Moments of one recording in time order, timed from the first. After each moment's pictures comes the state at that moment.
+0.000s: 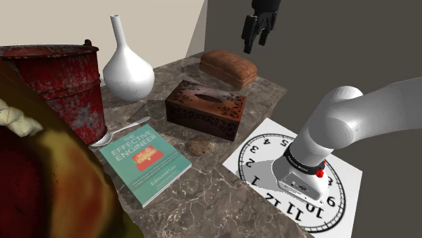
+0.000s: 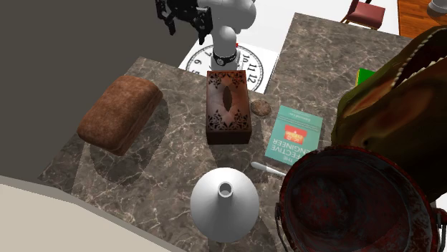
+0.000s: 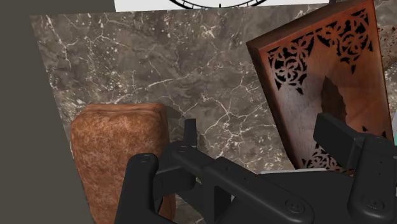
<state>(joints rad) -0.01 -0.79 0.05 -2.38 -0.03 1.59 0.02</state>
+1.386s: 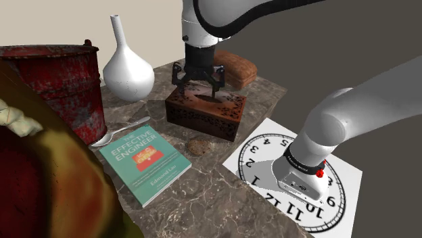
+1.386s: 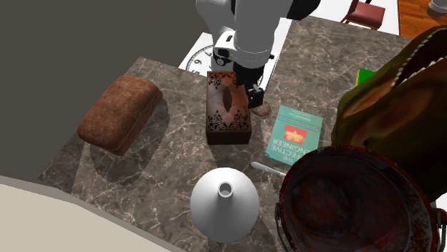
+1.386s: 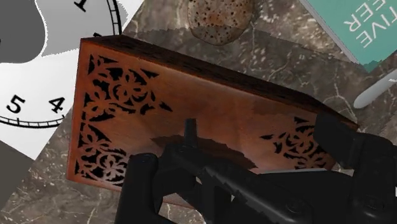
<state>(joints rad) -0.15 -0.52 0.60 -2.41 0.32 1.93 1.09</state>
